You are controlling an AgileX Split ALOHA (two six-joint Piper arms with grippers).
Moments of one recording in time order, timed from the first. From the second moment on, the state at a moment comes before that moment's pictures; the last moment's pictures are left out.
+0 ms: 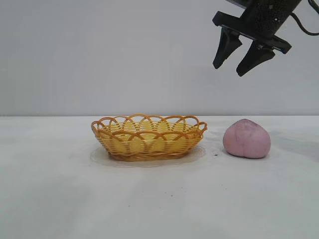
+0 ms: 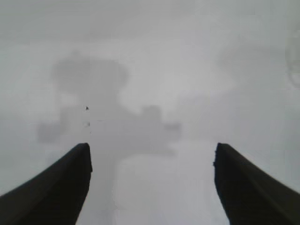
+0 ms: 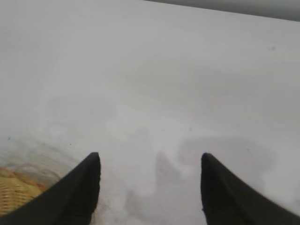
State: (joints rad) left arm 0.11 1.23 -0.93 -0.12 0.91 0.19; right arm 0.16 2.02 -1.54 0.68 0.66 -0.61
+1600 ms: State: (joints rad) left arm 0.11 -0.02 -0.49 -0.14 1.12 0.13; right arm 0.16 2.02 -1.55 0.66 0.68 -0.61
